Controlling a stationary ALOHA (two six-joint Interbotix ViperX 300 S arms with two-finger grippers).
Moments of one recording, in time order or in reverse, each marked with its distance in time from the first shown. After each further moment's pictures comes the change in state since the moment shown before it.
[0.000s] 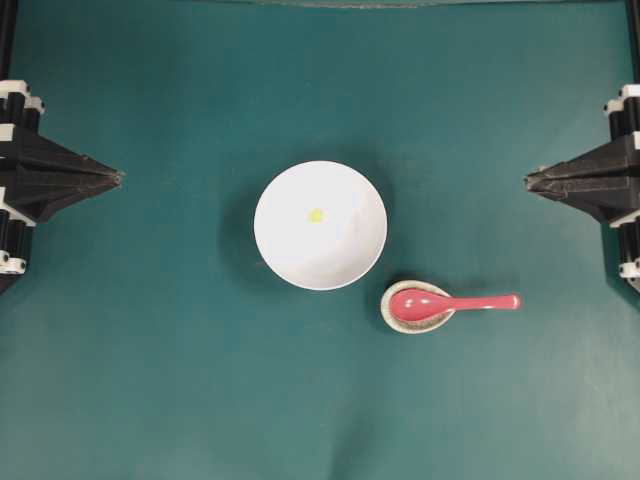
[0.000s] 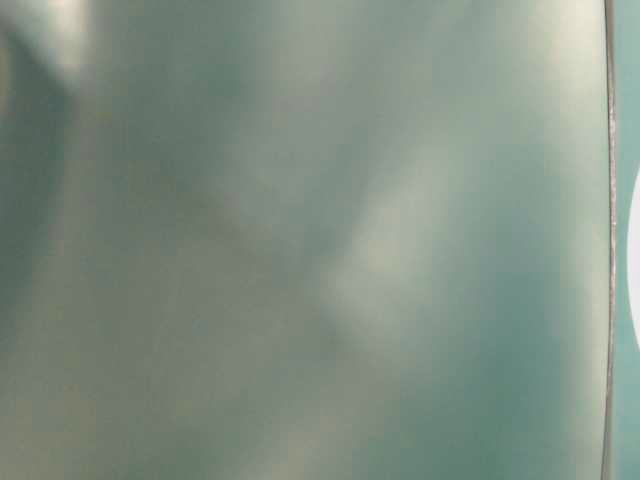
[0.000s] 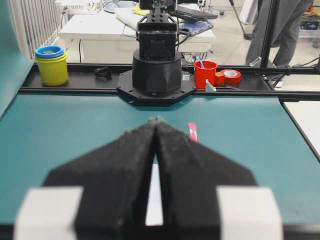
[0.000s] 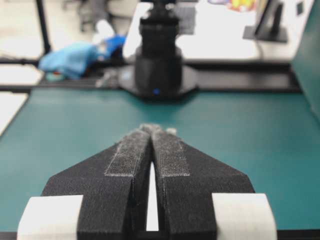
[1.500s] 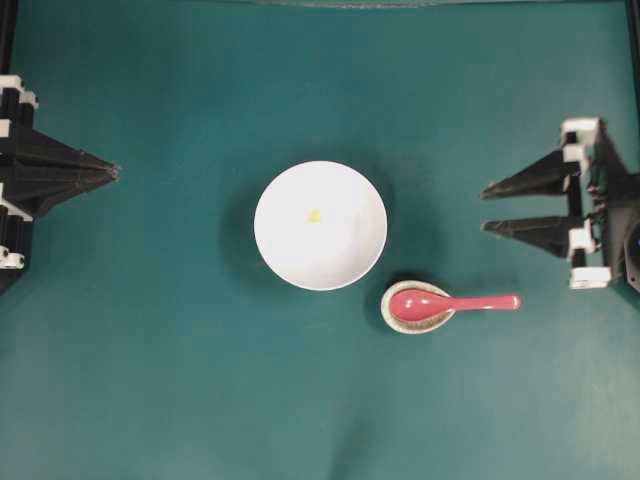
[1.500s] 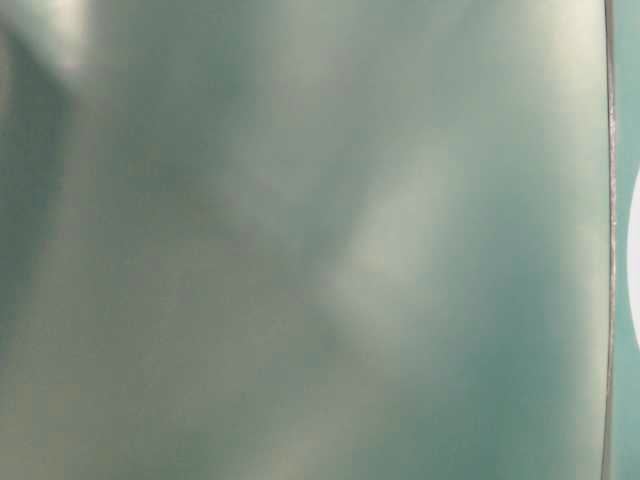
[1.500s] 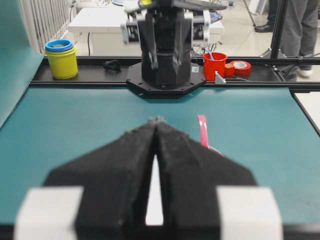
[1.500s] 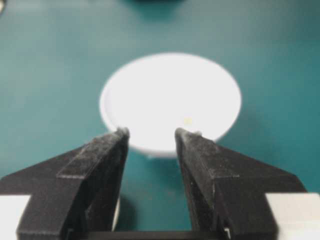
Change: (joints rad) left arm 0.023 -0.026 0.000 0.011 0.051 0.015; right arm 0.006 0.273 0.106 0.051 -0.115 0.051
